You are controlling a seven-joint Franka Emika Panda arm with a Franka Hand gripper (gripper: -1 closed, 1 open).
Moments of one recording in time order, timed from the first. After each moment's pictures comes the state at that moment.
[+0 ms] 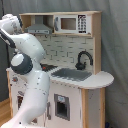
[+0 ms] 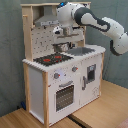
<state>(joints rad) 0.34 0.79 1.38 -0.76 -1.14 0.87 -0.45</state>
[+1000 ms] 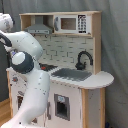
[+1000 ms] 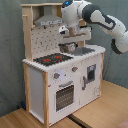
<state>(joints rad) 0.32 0.77 1.50 -0.86 -1.14 0.75 -0.26</state>
